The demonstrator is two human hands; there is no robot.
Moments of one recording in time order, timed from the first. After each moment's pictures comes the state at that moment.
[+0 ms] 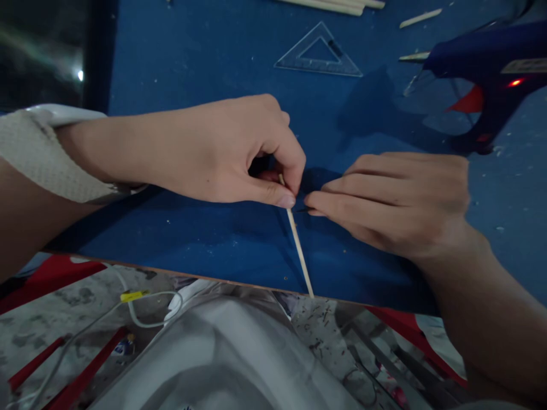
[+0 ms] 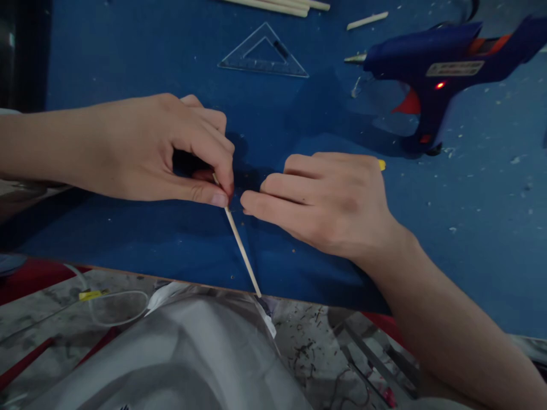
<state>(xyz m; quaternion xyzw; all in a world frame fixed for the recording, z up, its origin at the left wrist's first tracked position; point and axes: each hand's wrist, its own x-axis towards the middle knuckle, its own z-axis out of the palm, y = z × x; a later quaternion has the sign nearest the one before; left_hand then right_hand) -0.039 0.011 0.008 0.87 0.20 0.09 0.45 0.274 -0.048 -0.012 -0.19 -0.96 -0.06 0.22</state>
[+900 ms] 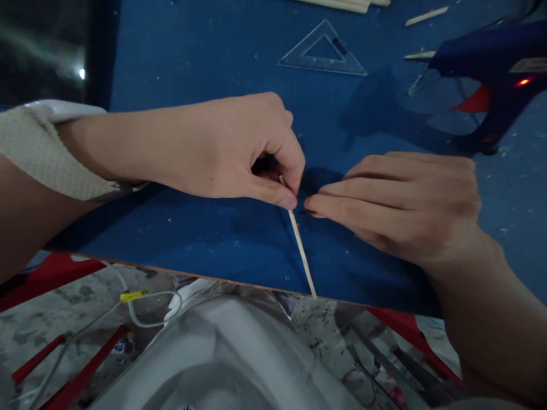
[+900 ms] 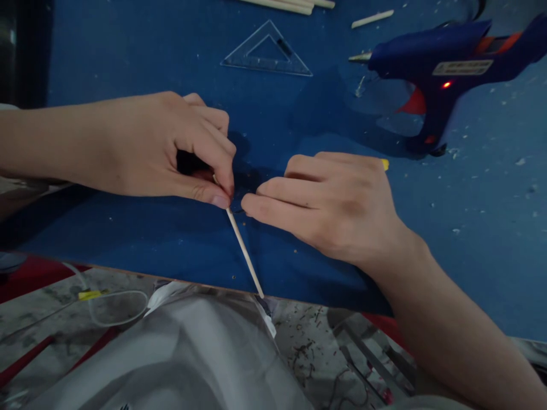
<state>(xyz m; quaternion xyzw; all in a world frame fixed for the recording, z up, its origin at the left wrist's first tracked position) -0.045 0.013 -0.003 0.89 0.16 0.11 0.41 0.277 -0.055 -0.005 -0.20 -0.96 0.00 0.20</state>
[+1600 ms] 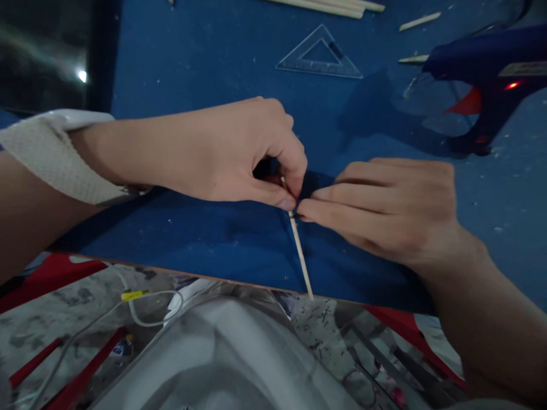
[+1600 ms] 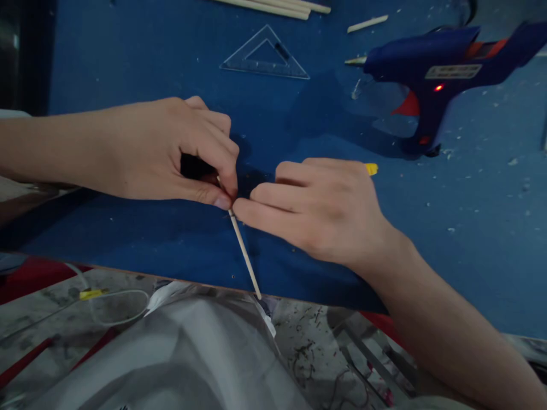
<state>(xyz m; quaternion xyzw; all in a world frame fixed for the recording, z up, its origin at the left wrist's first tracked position) -0.044 0.014 -0.005 0.90 0.16 0.11 0.39 0.265 -0.055 -0.001 -0.17 -0.97 -0.03 0.19</state>
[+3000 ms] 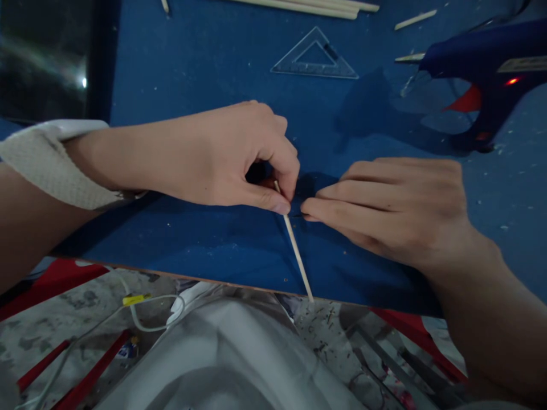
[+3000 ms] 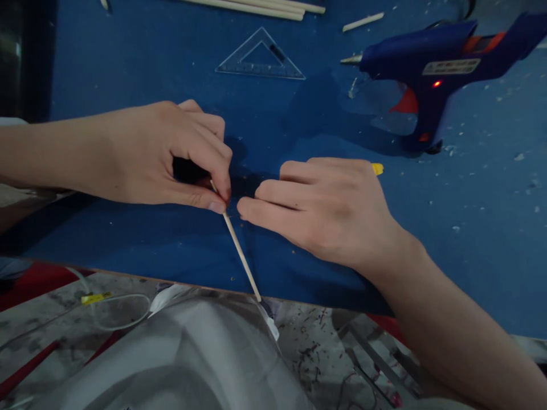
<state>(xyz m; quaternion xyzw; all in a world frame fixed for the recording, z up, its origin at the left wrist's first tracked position) -0.045 0.012 -0.004 0.89 0.17 0.10 0.40 0.269 -0.056 0.003 -0.20 -0.96 -0.04 0.18</state>
